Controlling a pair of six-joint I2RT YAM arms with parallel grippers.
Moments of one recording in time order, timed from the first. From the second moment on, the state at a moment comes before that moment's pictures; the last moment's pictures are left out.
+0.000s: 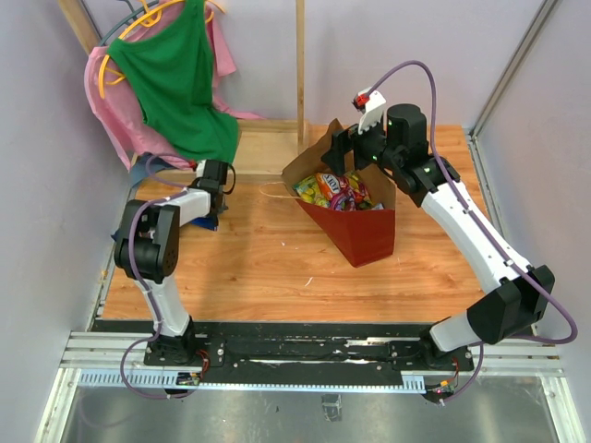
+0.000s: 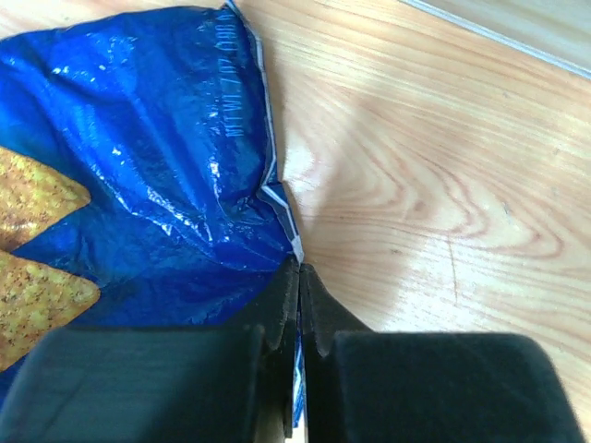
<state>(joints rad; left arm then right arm) -0.16 1.85 1.08 -0.19 -0.45 -0.38 0.45 1.45 1.50 -0.36 -0.29 0.00</state>
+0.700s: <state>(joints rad) -0.55 1.66 0.96 -0.14 -0.20 -0.47 0.45 1.45 1.49 -0.35 -0.29 0.01</state>
